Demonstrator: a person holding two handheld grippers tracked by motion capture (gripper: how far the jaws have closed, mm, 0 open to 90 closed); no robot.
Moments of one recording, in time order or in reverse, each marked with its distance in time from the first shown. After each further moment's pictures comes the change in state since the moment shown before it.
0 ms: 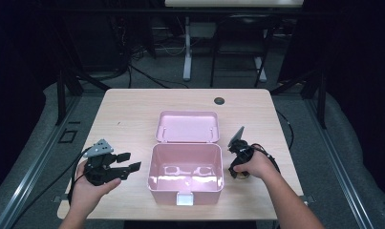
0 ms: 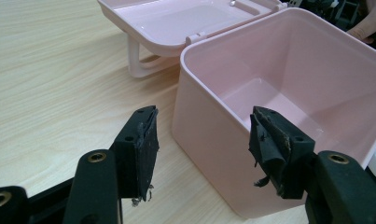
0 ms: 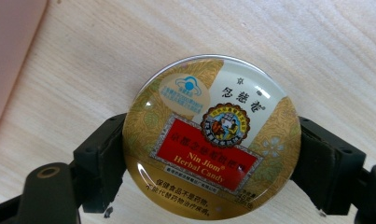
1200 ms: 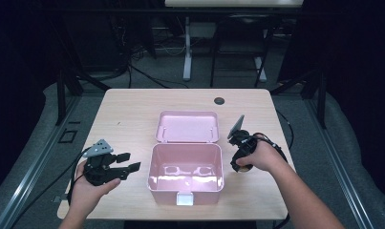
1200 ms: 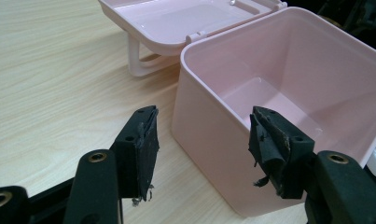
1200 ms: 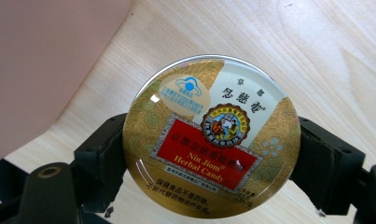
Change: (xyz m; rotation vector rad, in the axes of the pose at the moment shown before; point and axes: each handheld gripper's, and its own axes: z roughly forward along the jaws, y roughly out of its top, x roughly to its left) left arm 0.000 0.000 -0.001 0.009 -0.003 -0.003; right arm 0.015 -0.002 -0.070 -0.015 -0.035 -0.099
